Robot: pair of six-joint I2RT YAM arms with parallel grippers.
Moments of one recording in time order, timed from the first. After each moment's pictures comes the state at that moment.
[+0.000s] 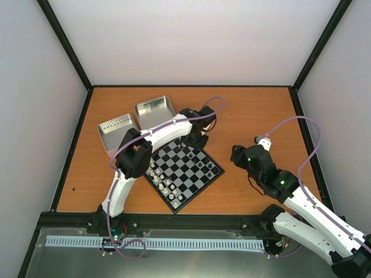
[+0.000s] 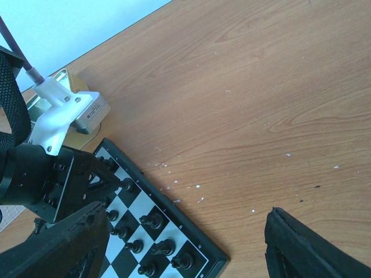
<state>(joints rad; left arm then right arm) -0.80 2.21 1.90 -1.07 -0.06 -0.31 0.67 0.71 0.63 -0.54 0.38 0.86</state>
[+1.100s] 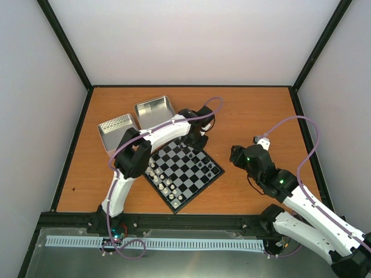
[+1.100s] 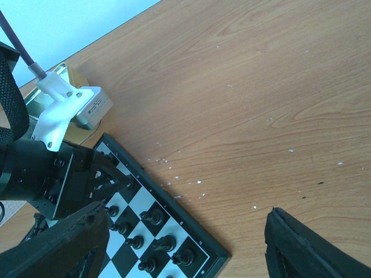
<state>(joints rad) -0.78 2.20 1.86 -1.03 -0.01 -0.28 0.67 0.72 0.63 -0.54 0.36 0.86</state>
